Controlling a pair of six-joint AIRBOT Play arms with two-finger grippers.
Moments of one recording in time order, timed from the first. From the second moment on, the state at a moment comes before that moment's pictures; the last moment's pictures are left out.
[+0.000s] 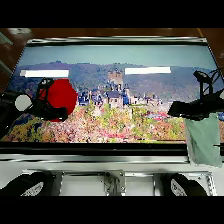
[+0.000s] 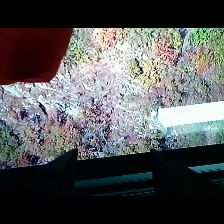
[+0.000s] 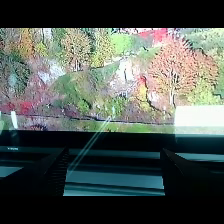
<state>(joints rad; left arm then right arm) -0.27 -1.06 1.01 1.48 -1.23 -1.72 -0.10 -1.00 1.14 -1.34 1.48 1.53</state>
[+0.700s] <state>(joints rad) -0.27 -1.06 1.01 1.48 -1.23 -1.72 -0.10 -1.00 1.14 -1.34 1.43 1.53</state>
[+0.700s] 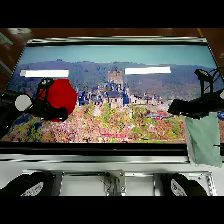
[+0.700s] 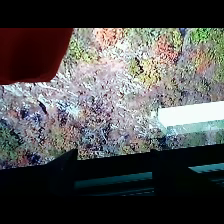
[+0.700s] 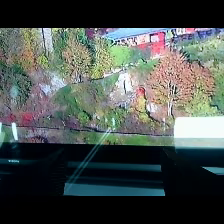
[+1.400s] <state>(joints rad) -0.16 -1.17 1.07 1.61 -1.12 -1.71 -0.10 -1.00 1.14 -1.23 1.45 1.53</state>
